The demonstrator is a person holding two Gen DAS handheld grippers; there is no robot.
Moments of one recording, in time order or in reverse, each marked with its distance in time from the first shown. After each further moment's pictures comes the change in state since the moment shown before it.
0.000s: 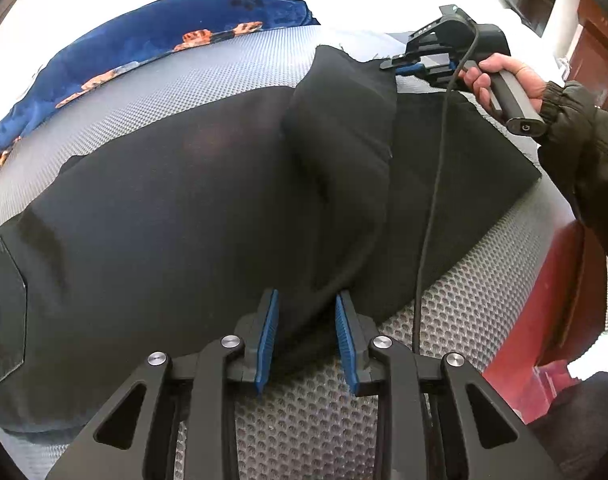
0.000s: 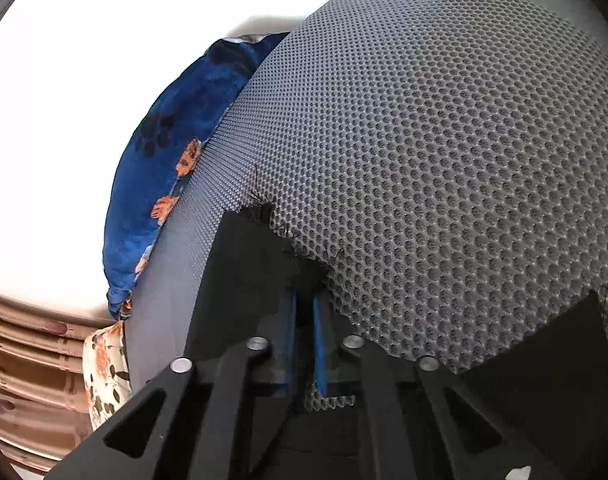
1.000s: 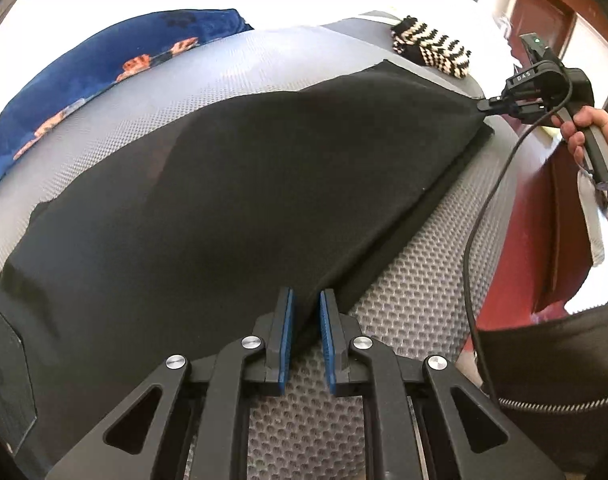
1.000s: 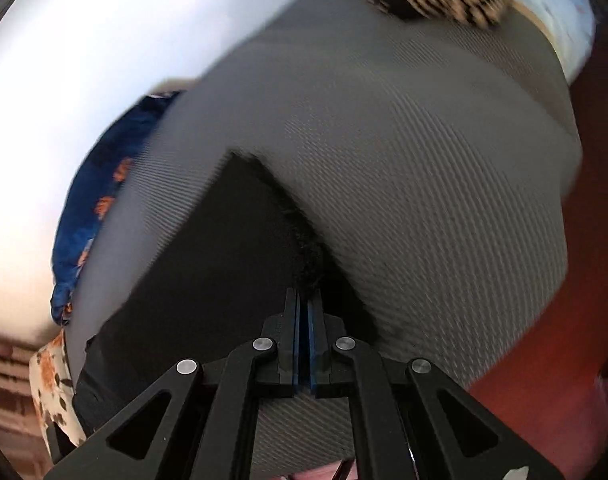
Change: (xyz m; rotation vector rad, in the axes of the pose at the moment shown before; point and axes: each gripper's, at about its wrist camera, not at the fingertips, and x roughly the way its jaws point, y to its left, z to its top) left arm -0.008 -0.002 -0.006 0.221 -0.002 -0.119; right arm -0.180 -0.076 -0.141 0.118 -0.140 -0.315
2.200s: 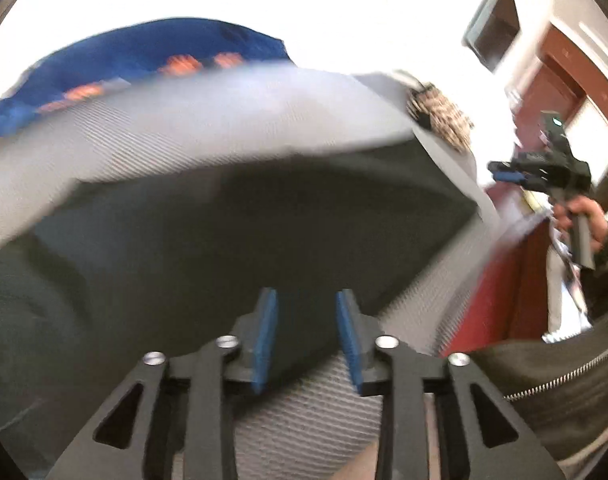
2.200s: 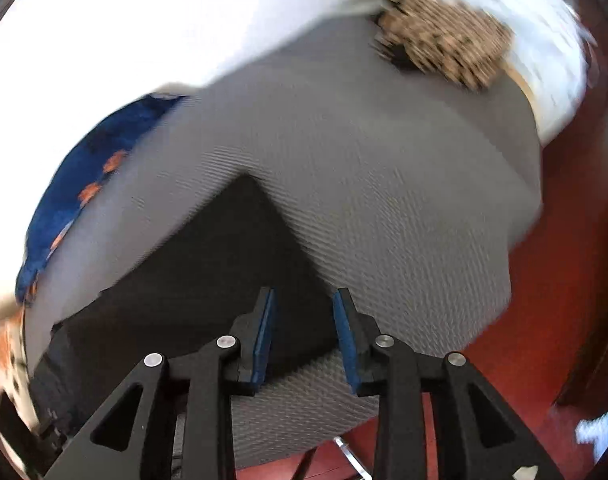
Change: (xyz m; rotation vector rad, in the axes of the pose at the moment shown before) left arm -0.052 0.073 0.007 -0.244 -0.141 -0.095; right arm -0.045 0.047 -0.005 -0.207 -0.098 -0.131
